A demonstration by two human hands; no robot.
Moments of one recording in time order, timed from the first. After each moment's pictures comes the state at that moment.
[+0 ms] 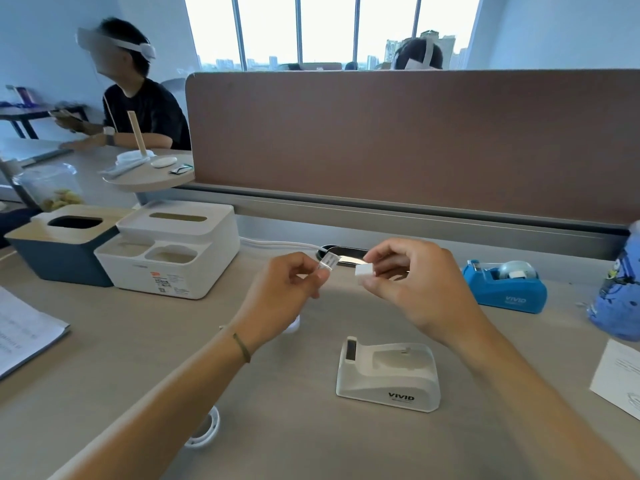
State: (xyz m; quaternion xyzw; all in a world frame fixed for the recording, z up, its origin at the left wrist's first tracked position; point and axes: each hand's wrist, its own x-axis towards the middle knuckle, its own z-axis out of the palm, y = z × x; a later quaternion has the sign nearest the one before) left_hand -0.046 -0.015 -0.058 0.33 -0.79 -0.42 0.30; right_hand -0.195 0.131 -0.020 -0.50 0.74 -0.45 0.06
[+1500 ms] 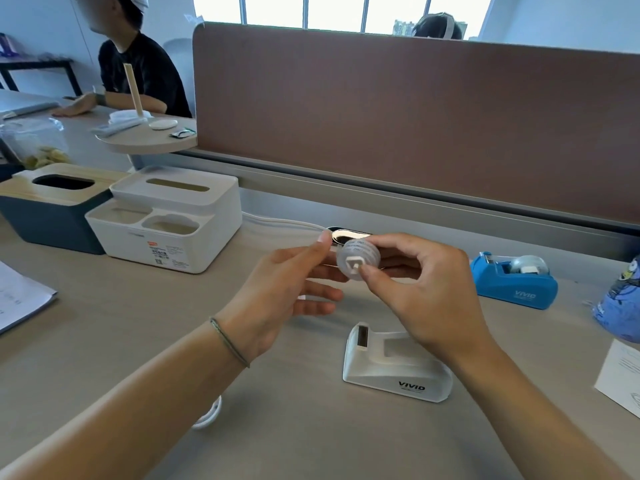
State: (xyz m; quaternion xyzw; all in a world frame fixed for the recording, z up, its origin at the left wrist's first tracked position) left_hand -0.022 0.017 -0.030 0.32 -0.58 -0.71 0.23; right_hand -0.161 0.132 -0.025 -0.55 0.66 -0.51 0.01
